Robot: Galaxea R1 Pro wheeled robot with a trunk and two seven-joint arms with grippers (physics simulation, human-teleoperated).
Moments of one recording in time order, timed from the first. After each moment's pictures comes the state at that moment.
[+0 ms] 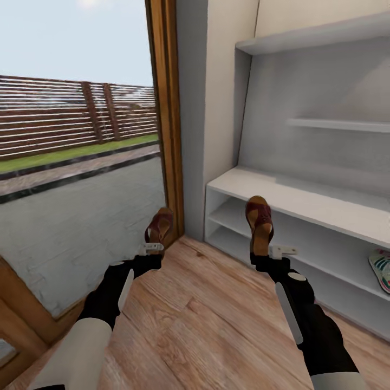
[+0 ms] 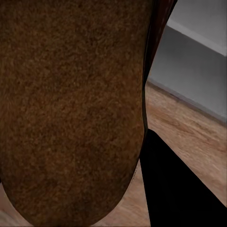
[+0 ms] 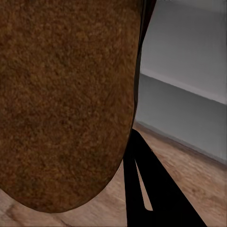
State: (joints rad) left arm -0.71 -0.11 0.16 -0.88 -0.12 0.46 -0.35; right arm -0.46 -0.01 0.01 -1.40 -0.09 0.60 -0.14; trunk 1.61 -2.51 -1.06
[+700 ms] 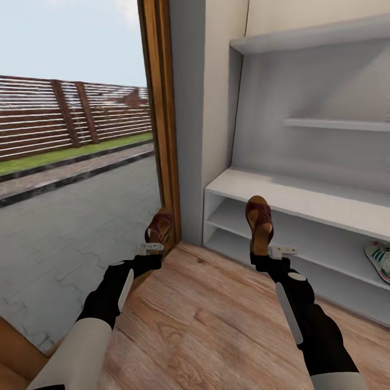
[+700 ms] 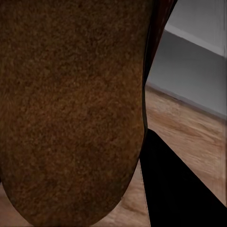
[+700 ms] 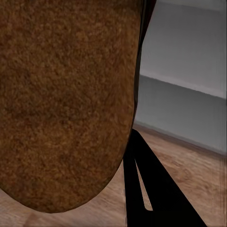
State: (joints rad) left arm -0.71 -0.11 0.16 -0.88 -0.11 0.46 -0.35; right arm -0.46 -0.01 0.01 -1.40 -0.09 0.60 -0.14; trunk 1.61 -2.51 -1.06
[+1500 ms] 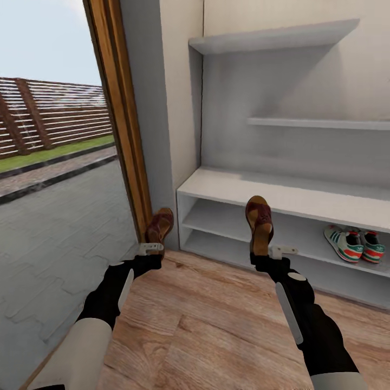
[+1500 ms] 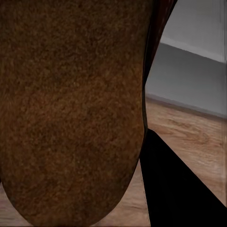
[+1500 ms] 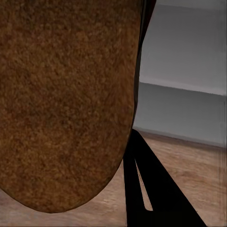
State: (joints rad) left arm -0.71 -0.11 0.16 -0.88 -0.12 0.46 -0.35; right arm -0.46 -0.01 0.01 -1.40 -0.09 0.60 -0.14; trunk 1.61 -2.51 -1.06
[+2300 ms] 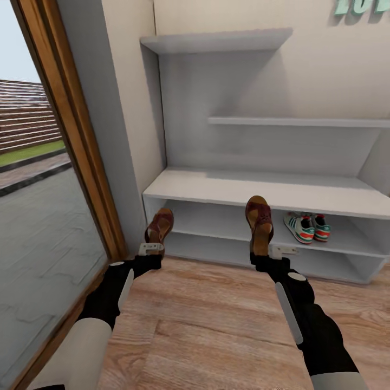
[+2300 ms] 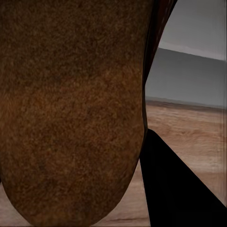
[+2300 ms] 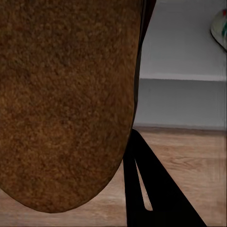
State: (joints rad) left arm -0.71 -0.11 0.16 -0.88 -0.12 0.46 -0.35; right arm -0.46 -0.01 0.01 -1.40 -0.09 0.60 -0.14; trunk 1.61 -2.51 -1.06
